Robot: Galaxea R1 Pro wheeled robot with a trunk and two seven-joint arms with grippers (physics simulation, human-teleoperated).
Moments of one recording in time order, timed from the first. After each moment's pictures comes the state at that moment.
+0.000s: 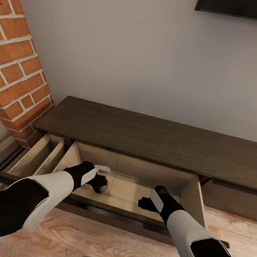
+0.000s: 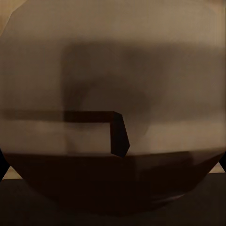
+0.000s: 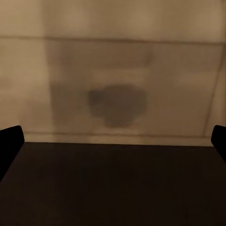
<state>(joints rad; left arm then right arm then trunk) -1.16 -0.17 -0.38 -0.03 0.44 0.54 0.06 -0.96 0.09 0.26 -0.27 -0.48 0.72 -0.28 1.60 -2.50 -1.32</state>
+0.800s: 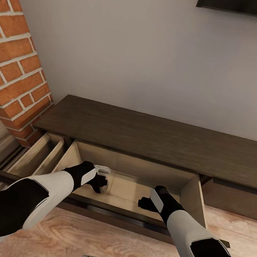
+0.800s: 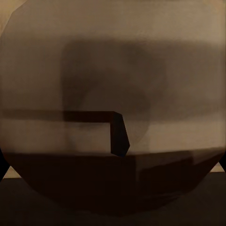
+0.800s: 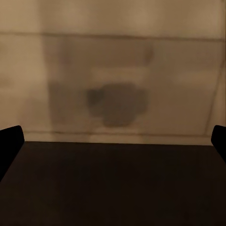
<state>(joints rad) -1.16 -0.17 -0.38 -0.03 0.44 0.54 0.06 -0.96 0.09 0.26 -0.27 -0.48 0.72 -0.28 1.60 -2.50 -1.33</state>
